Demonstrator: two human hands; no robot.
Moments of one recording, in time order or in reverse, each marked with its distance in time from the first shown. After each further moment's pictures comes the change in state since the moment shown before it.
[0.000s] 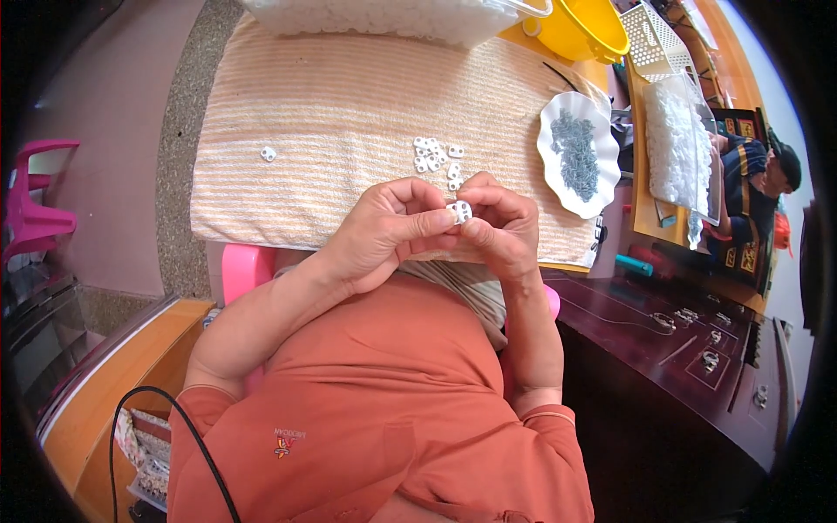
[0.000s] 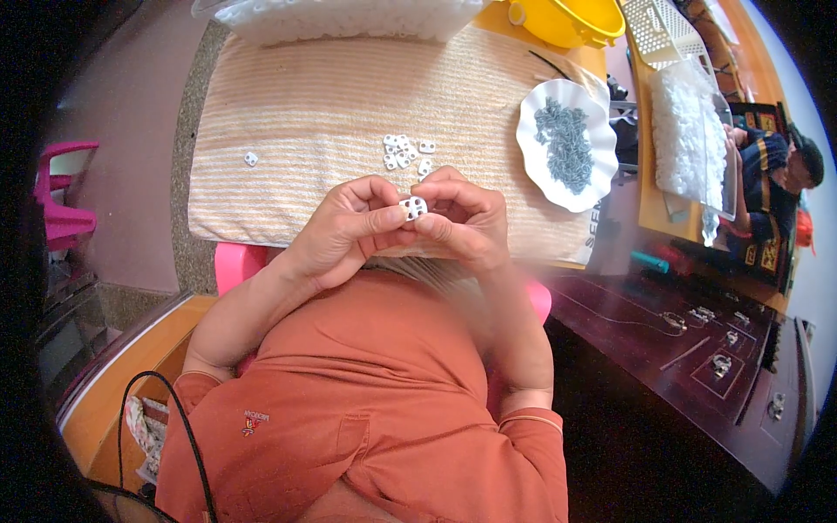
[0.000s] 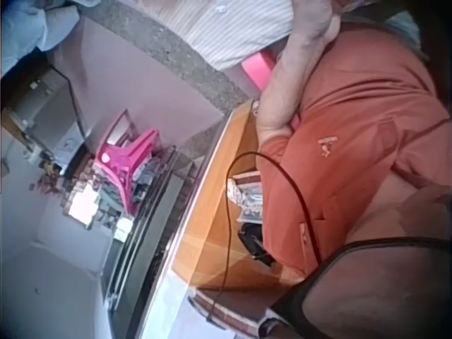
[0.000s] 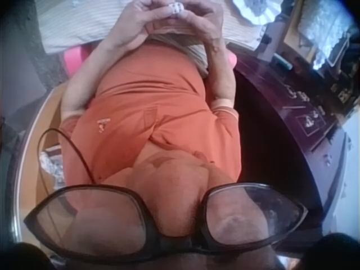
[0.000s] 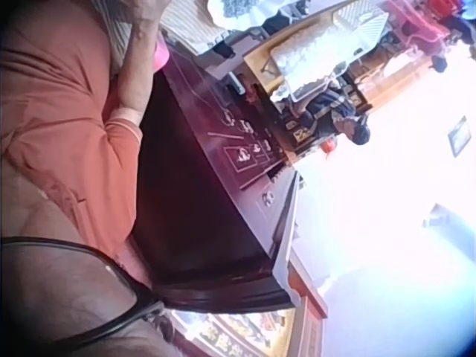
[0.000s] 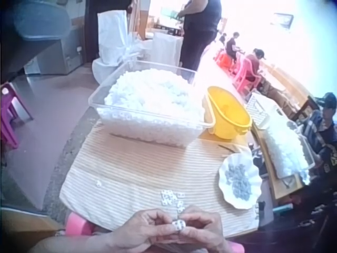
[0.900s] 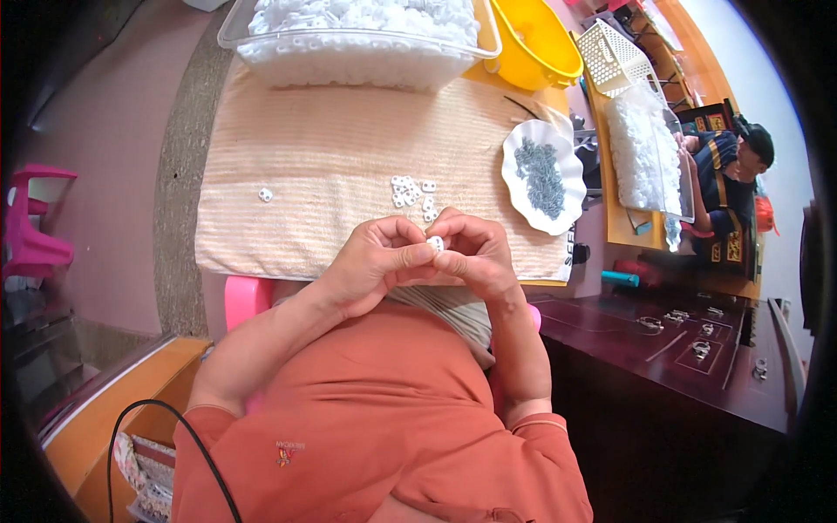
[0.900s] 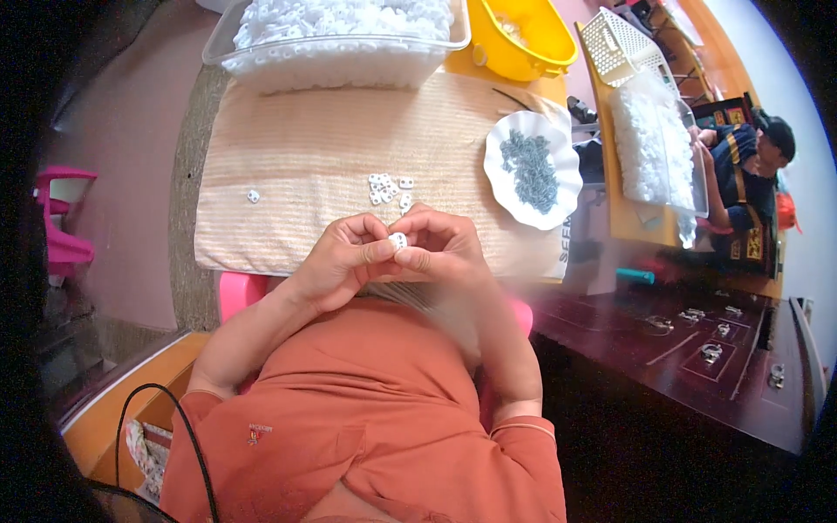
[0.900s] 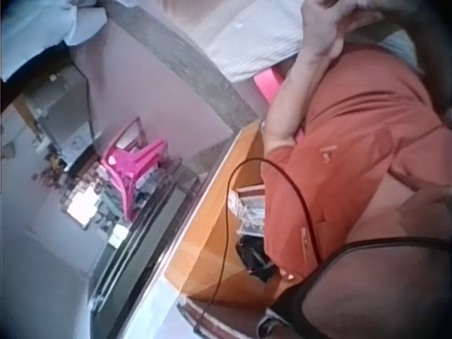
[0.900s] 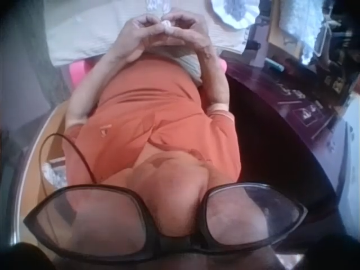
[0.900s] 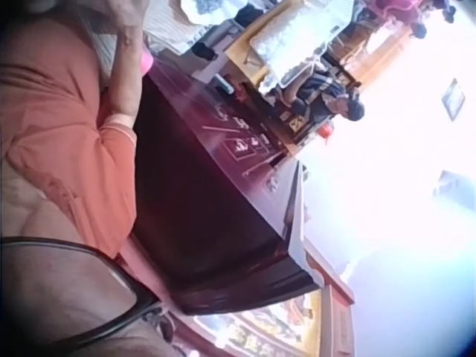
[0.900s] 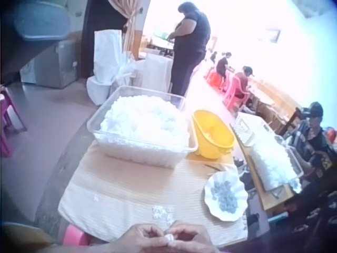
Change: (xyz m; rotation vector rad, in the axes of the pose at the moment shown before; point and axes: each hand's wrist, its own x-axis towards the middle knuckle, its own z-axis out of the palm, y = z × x) left_hand -0.002 -0.001 0.006 0.039 -0.080 0.013; right_hand -0.001 -0.023 0.014 -0.036 -0.020 0.161
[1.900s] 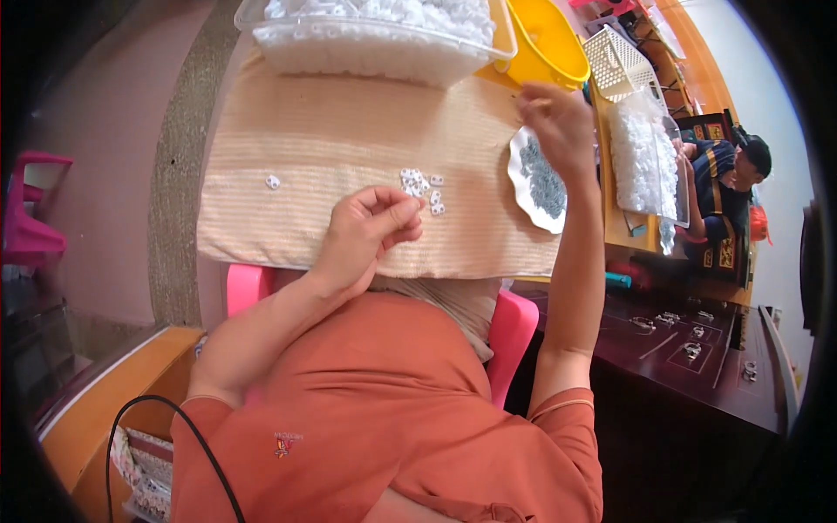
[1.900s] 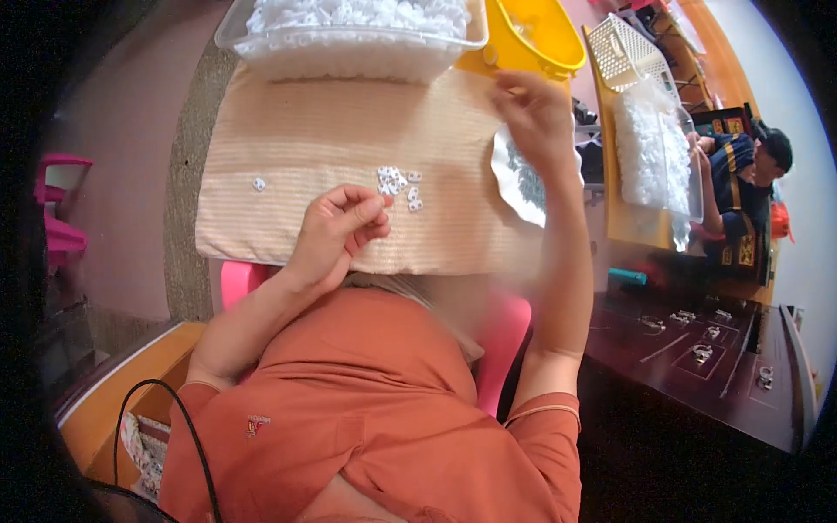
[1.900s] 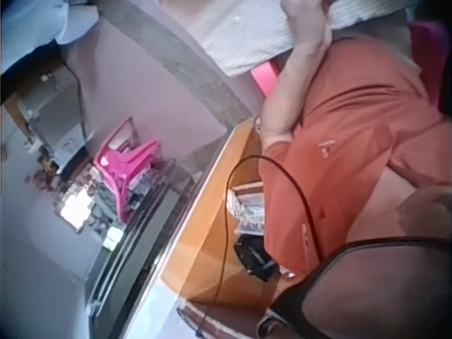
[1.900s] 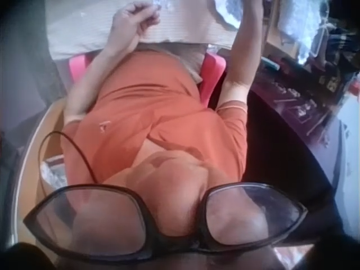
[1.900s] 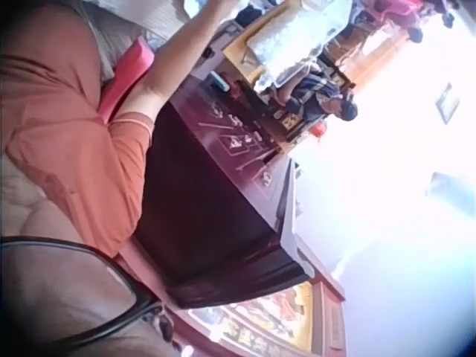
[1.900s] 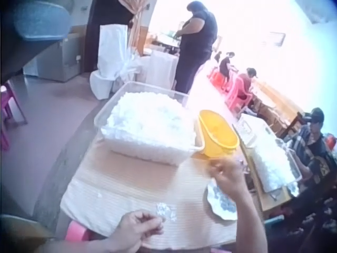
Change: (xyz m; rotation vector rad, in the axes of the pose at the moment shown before) left_hand 0.002 0.011 -0.008 0.058 0.227 0.234; right_hand 0.105 -0.102 -0.076 -1.111 0.325 -0.344
